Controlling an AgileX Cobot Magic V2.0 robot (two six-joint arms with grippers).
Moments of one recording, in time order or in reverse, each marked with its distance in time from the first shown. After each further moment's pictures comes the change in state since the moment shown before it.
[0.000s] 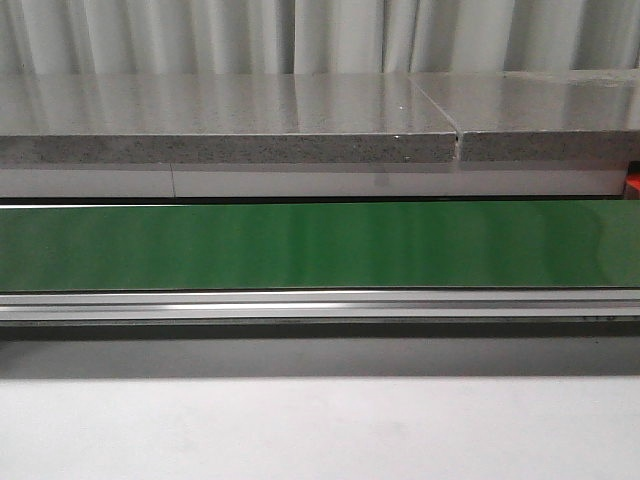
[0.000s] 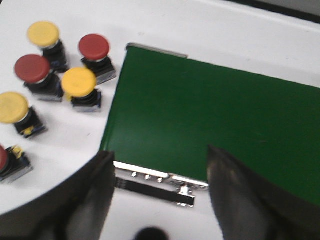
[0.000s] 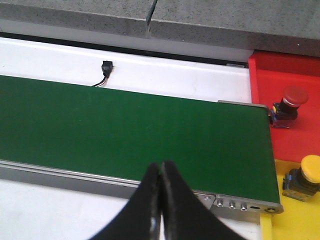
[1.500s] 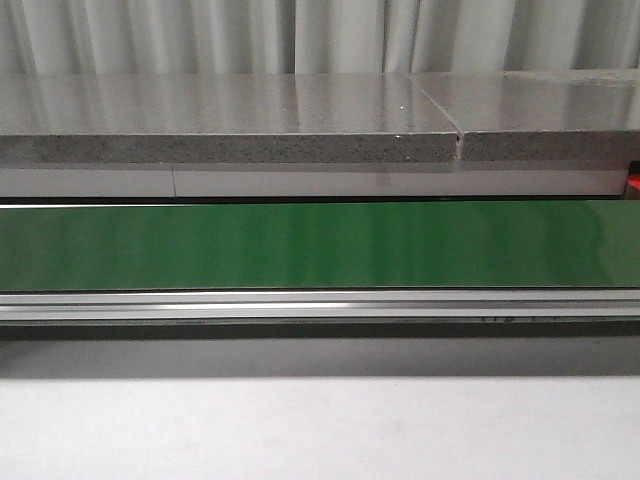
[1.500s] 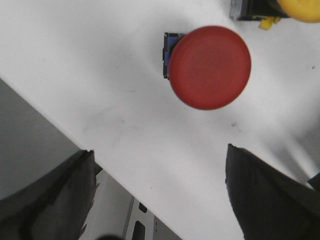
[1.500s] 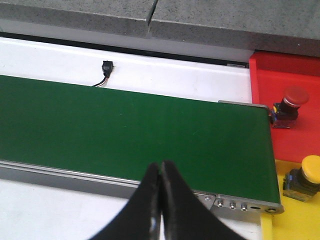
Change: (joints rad) left arm 0.527 0.604 -0.173 0.000 0.235 -0.001; right arm 0.000 0.000 0.000 0.000 0.000 0.000
